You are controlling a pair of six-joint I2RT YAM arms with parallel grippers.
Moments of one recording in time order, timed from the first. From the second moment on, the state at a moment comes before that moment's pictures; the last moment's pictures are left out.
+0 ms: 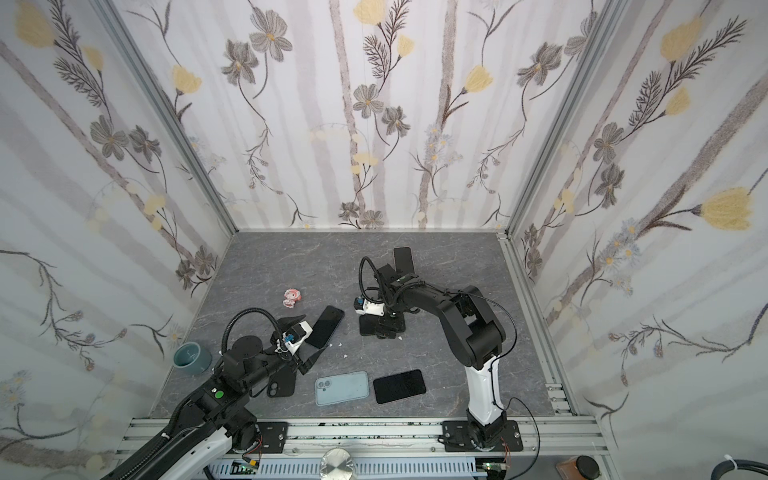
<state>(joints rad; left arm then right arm) -0.60 0.48 0.25 -0.03 0.14 0.36 0.62 2.00 1.34 -0.67 -0.22 -0.79</state>
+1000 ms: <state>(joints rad) -0.60 0.57 0.27 0.00 0.07 0.31 0.16 1.83 1.12 -0.57 -0.08 -0.20</state>
